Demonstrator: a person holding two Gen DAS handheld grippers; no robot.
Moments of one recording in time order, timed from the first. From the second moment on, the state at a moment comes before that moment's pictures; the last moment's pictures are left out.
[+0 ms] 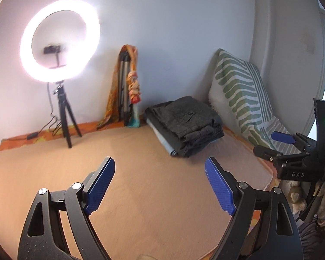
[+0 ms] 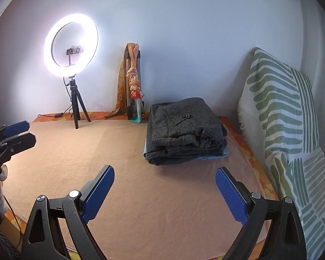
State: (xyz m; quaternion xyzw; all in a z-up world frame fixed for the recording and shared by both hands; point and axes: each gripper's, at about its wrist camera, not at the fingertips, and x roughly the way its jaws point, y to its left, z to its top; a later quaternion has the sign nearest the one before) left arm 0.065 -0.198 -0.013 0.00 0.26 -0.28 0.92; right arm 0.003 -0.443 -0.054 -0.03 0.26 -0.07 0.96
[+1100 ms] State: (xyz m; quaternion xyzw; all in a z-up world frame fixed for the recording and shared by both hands) left arm 0.050 -0.155 -0.063 0.00 0.28 -0.23 0.93; right arm 0.005 -0.421 -0.090 -0.05 0.25 -0.11 0.96
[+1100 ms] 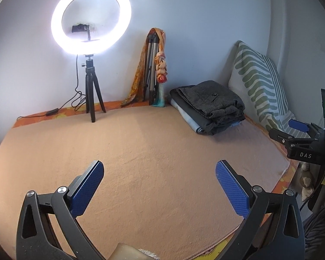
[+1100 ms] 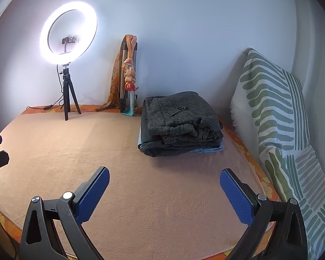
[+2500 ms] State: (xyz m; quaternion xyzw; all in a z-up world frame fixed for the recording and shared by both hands) left arm 0.049 -0.151 -0.066 0.01 0.27 -0.22 0.94; right arm 0.002 -0.418 -0.091 -0.05 0.25 -0.11 0.96
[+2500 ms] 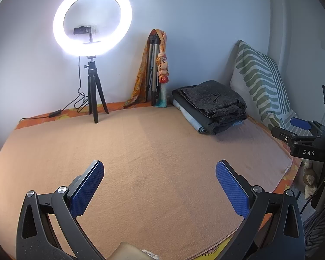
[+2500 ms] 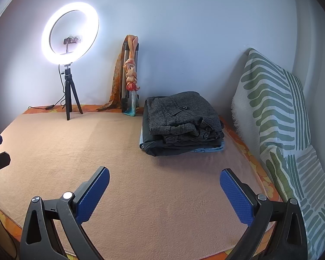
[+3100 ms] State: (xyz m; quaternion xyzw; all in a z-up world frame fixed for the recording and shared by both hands) left arm 0.050 -0.152 -0.064 0.01 0.28 -0.22 0.93; right arm 0.002 -0.417 -0.091 -0.04 0.25 -0.11 0.96
